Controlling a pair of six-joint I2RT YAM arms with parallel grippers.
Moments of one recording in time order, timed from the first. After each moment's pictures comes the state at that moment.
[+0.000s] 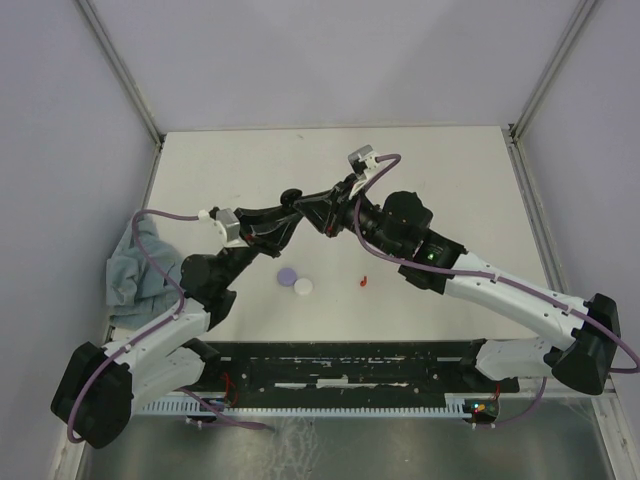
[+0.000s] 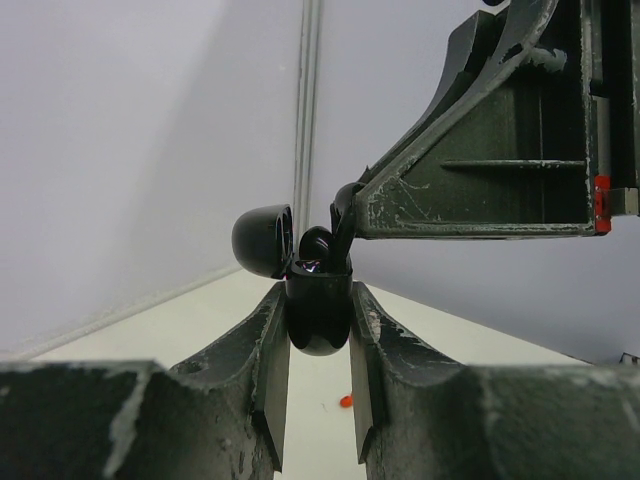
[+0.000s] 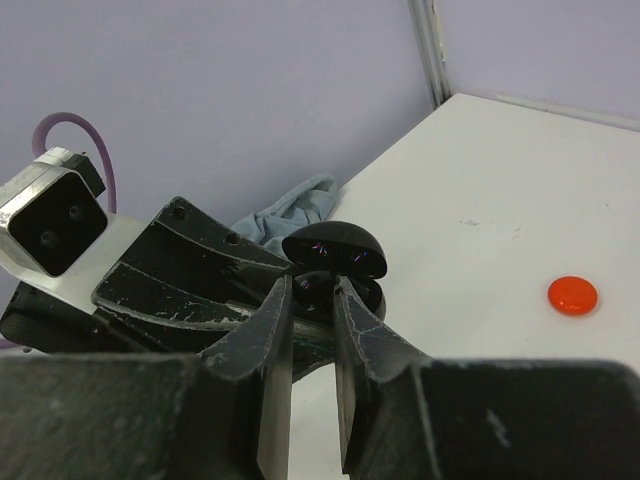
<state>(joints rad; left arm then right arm) -0.54 0.97 0.38 1.15 0.33 -0.26 0.97 1.26 1.12 0.24 0.03 0.39</state>
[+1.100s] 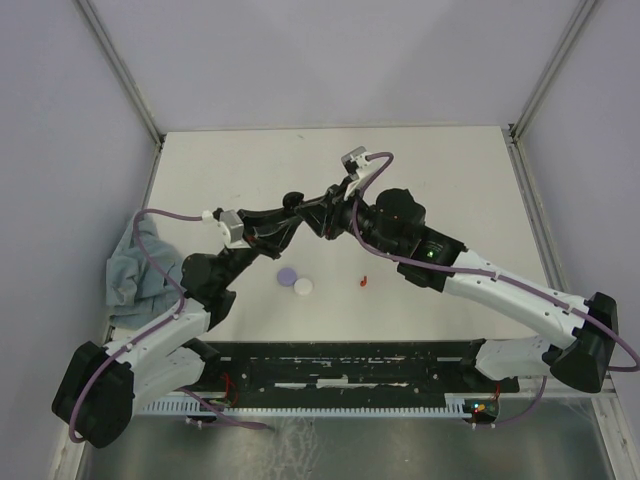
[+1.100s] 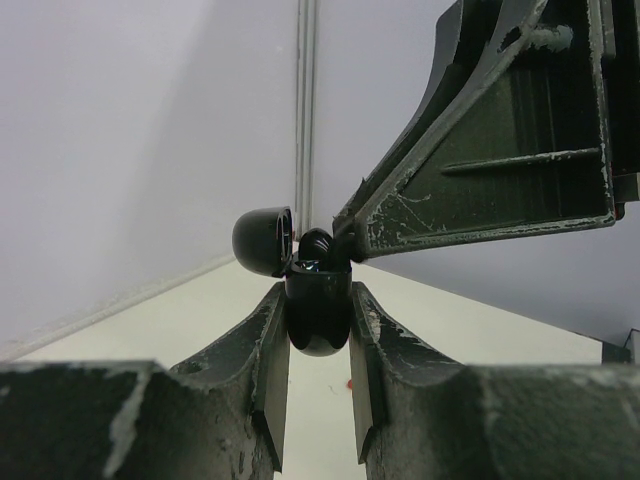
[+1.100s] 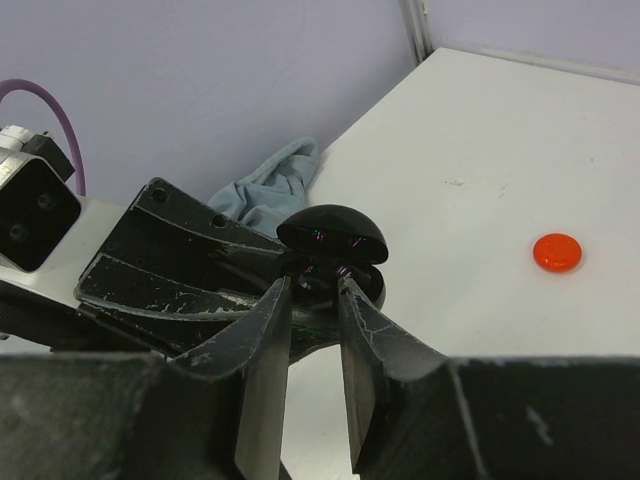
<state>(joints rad) -0.53 0.97 0.38 1.14 0.37 -0.23 0.98 1.28 1.16 0.11 0.06 0.40</state>
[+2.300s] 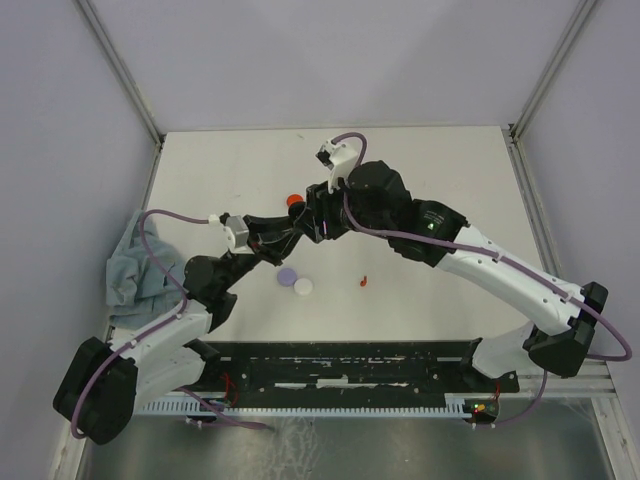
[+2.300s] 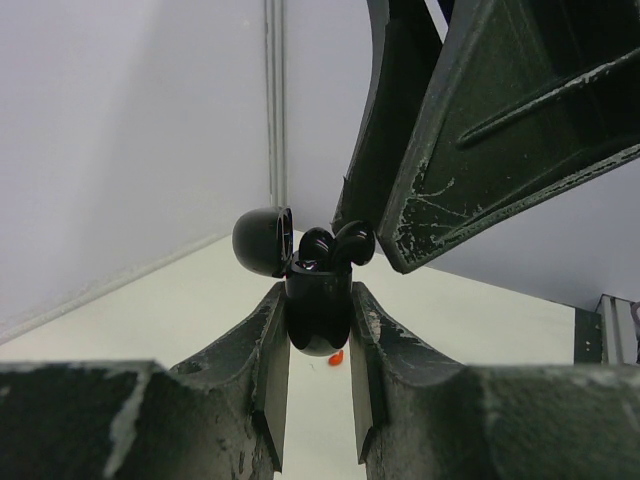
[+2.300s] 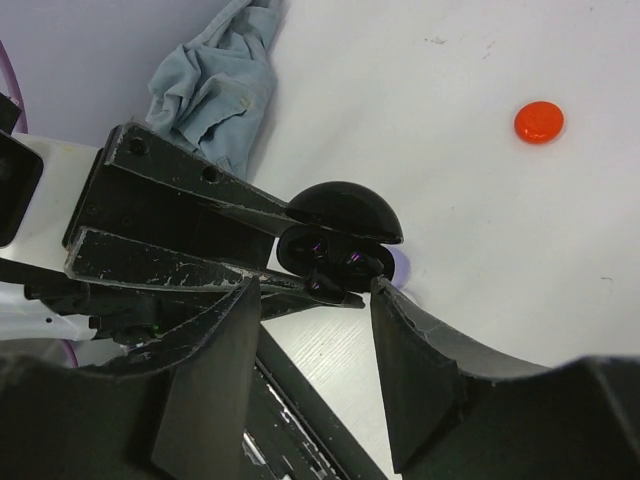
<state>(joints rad) -0.53 0.99 0.34 1.17 0.42 -0.23 0.98 1.41 1.55 -0.51 0.03 0.38</state>
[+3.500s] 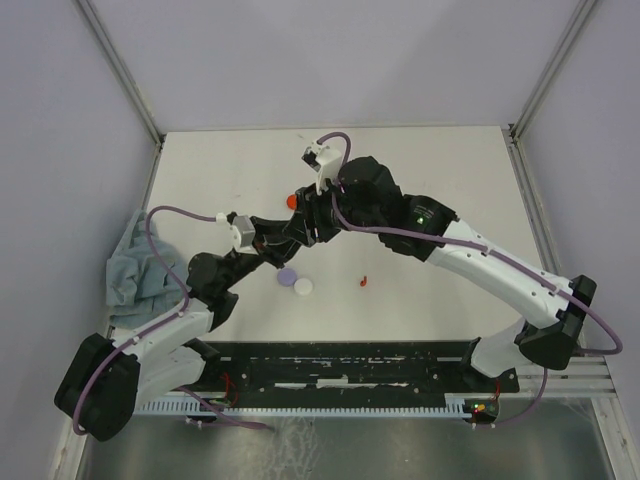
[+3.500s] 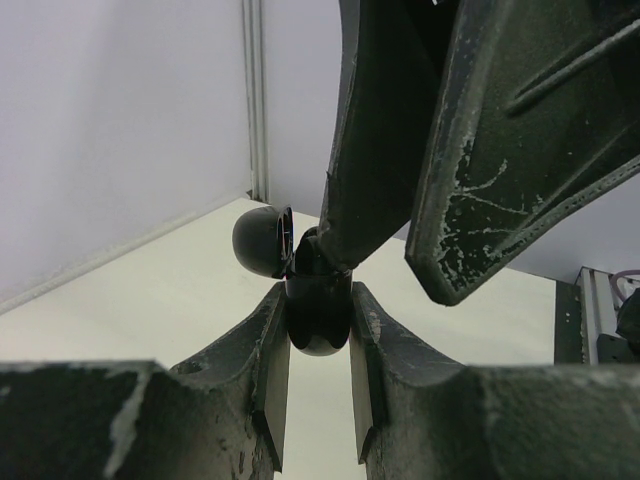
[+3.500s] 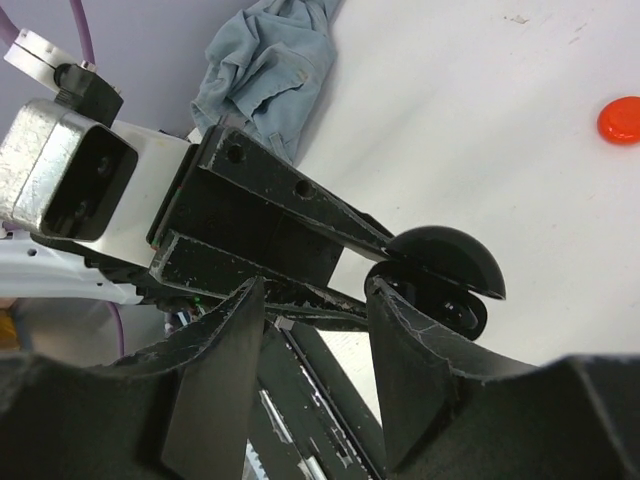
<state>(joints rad) -0.53 1.02 0.34 1.15 0.48 -0.23 0.98 1.47 1.60 -0.52 -0.12 0.39</state>
